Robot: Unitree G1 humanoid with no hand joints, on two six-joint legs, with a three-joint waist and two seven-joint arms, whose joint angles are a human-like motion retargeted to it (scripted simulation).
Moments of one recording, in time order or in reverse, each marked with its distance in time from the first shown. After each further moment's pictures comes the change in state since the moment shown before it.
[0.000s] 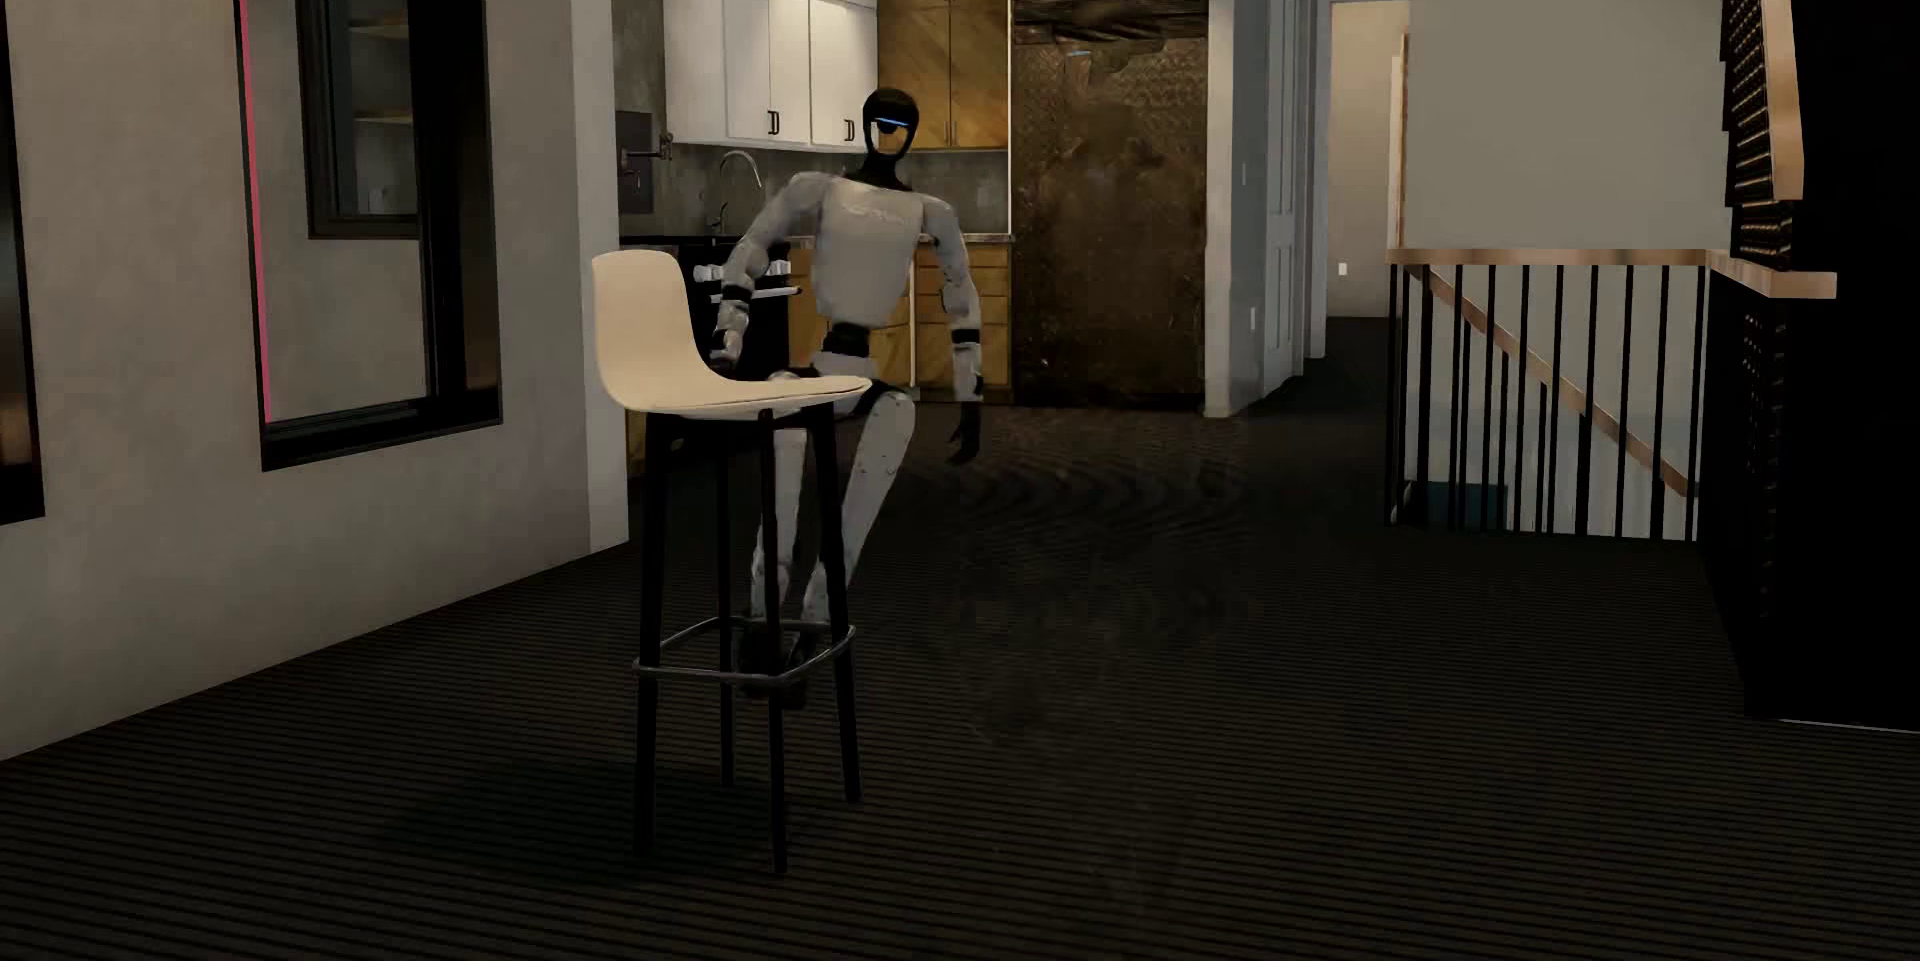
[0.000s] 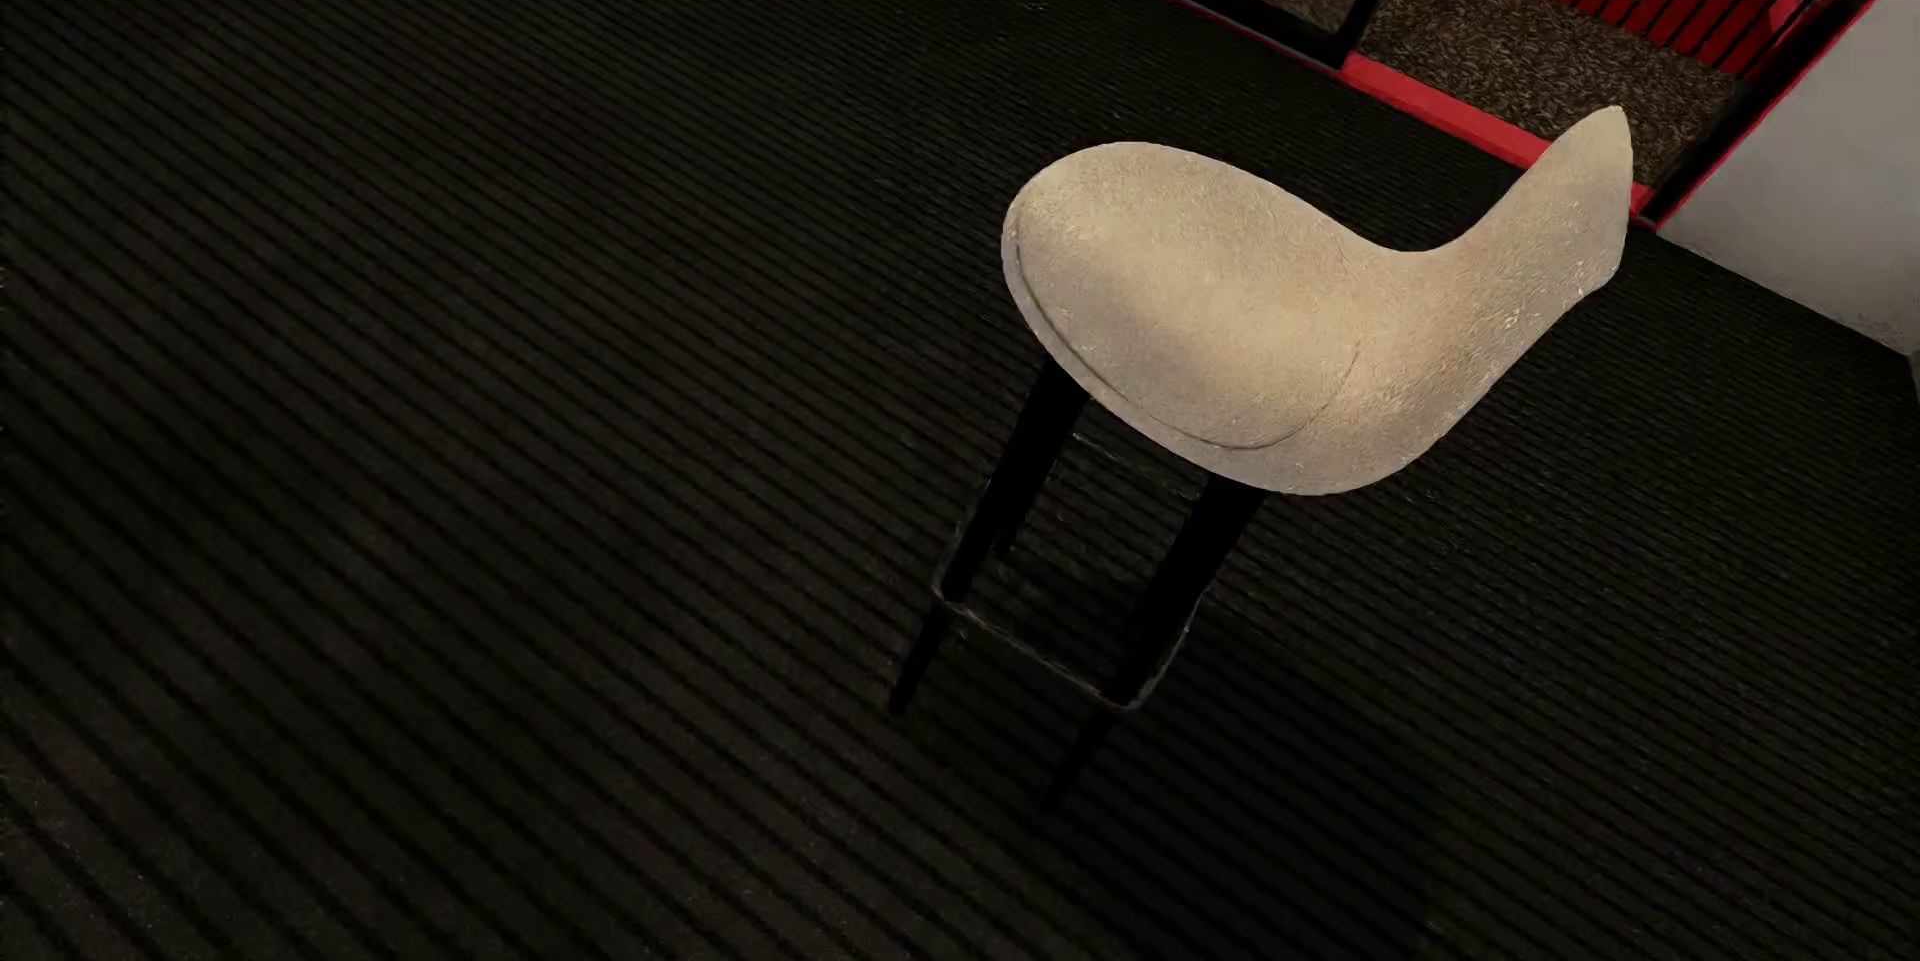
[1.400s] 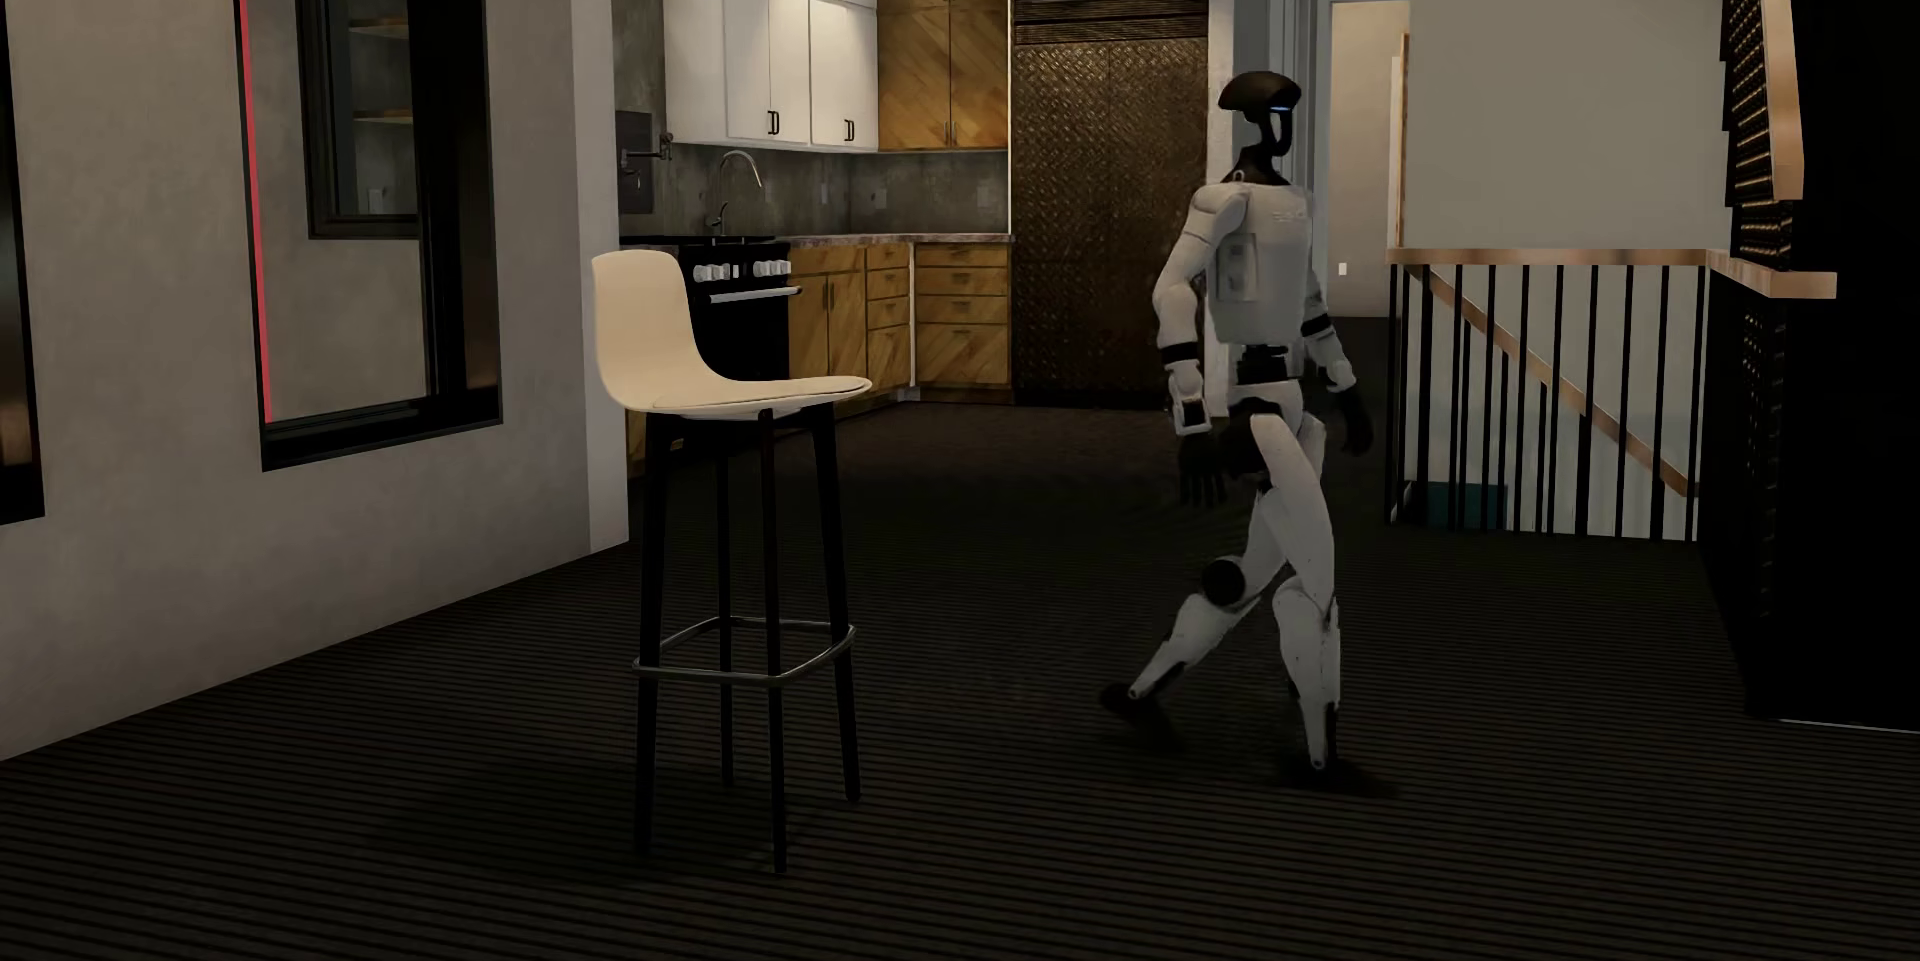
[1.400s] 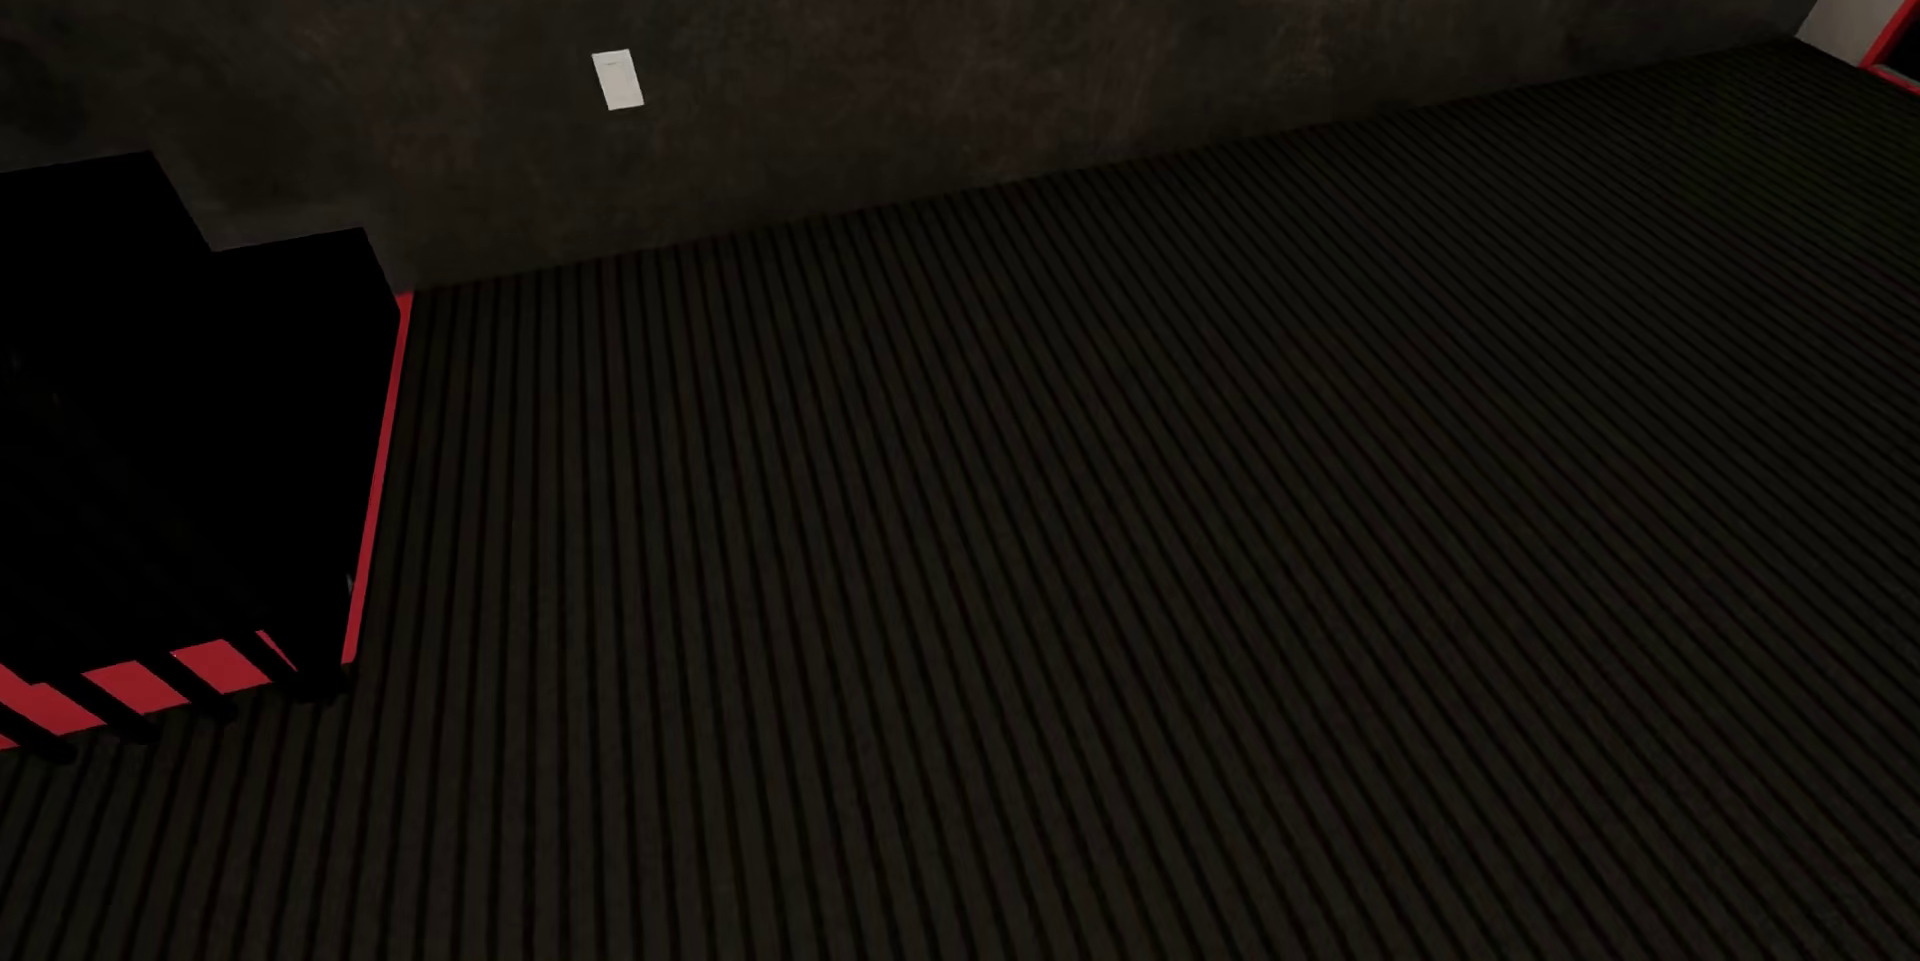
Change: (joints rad) body 0.259 -0.058 -0.140 0.076 0.098 0.054 0.000 0.000 0.013 0.125 -0.728 -0.008 0.042 -0.079 -0.142 0.032 0.022 0.000 0.000 0.066 0.092 -0.012 0.107 0.000 0.000 0.000 0.000 0.000 0.000
